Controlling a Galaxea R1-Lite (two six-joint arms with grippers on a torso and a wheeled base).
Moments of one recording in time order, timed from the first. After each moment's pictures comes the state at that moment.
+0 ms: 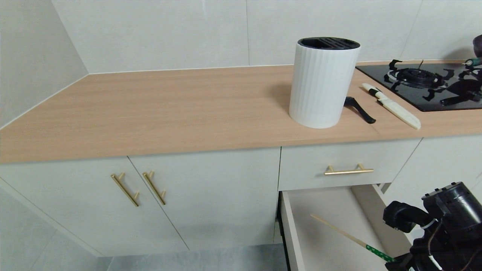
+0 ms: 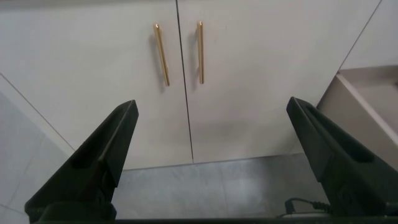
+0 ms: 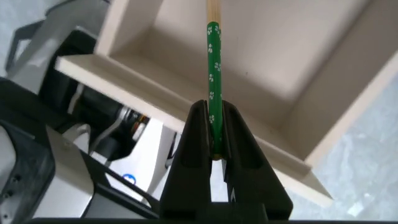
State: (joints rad) left arm 0.01 0.00 0.00 0.00 -0.03 0.01; right arm 0.40 1.49 -0.49 0.04 0.05 -0.16
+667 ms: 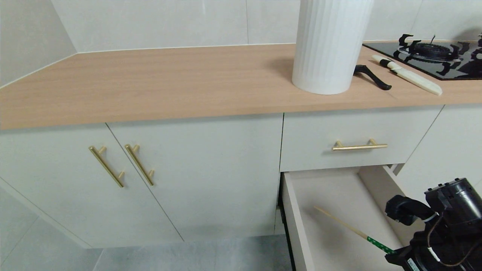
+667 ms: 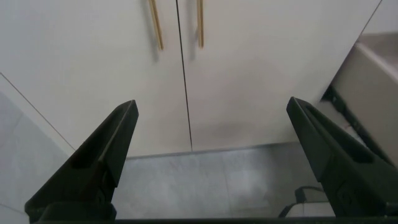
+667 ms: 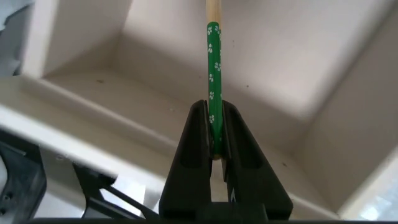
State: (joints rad) left arm 0.01 0.00 0.00 0.00 -0.03 0.01; right arm 0.35 1.50 -0.48 -0.01 0.05 -0.16
